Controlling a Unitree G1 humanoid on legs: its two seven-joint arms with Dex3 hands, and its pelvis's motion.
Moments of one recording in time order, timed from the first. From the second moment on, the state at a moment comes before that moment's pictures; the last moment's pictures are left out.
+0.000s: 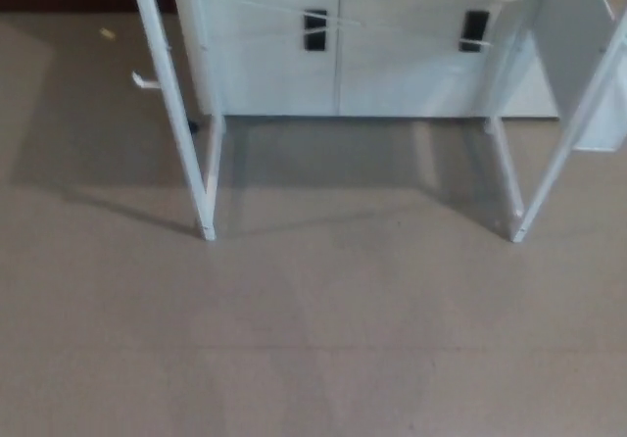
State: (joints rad) left_arm 0.19 0.47 0.17 1.21 -0.01 -0.36 -0.05; right_arm 0.10 -0.39 -0.16 1.12 -0.07 -0.12 -0.05
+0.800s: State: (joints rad) left_arm 0.19 0.47 0.13 1.20 0.03 -0.39 -0.02; right_arm 0.15 -0.37 -0.18 0.95 -0.03 -0.14 -0.01
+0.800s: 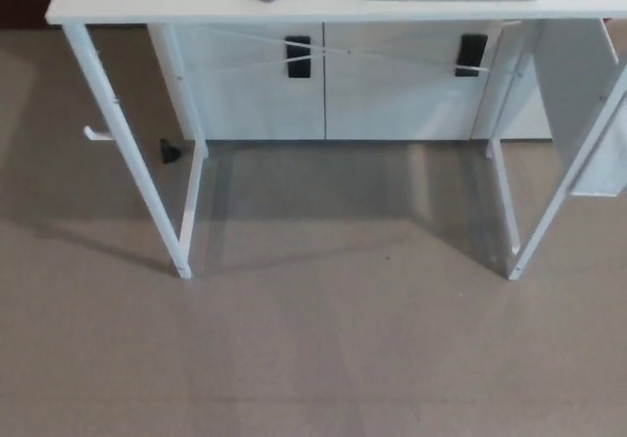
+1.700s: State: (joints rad) left_arm 0.14 0.42 0.40 1.21 -0.12 -0.31 -0.21; right_arm 0.05 -0.30 -0.53 1.05 0.22 -0.05 0.19
